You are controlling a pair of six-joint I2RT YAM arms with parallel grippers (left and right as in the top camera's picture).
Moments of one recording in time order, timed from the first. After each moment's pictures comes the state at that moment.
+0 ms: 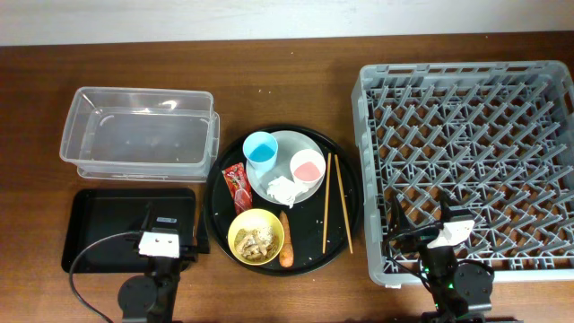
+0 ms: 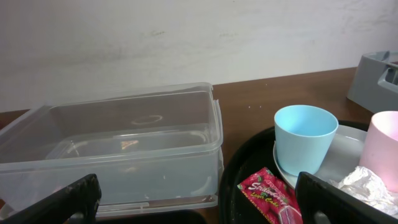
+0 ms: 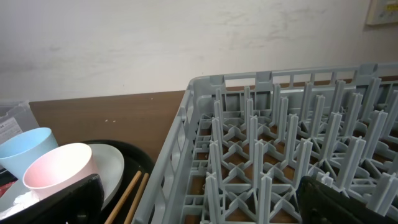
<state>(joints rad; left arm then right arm) -0.01 0.01 0.02 -0.08 0.07 0.09 0.05 0.01 0.01 -0.07 -0.07 0.13</state>
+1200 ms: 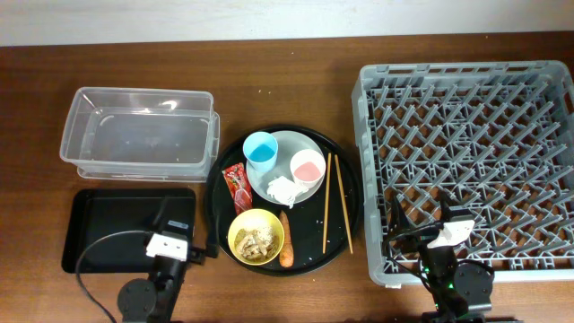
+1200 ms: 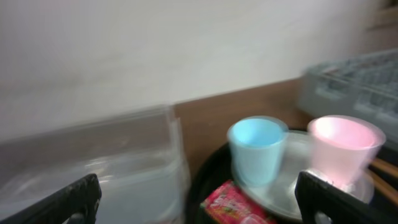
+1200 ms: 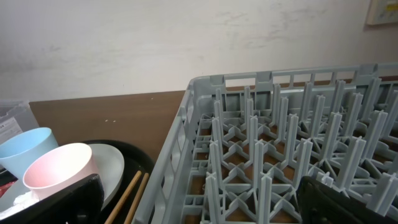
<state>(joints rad) -0.03 0.02 0.01 0.00 0.24 0.10 0.05 0.01 0.01 -0.07 -0.07 0.13</state>
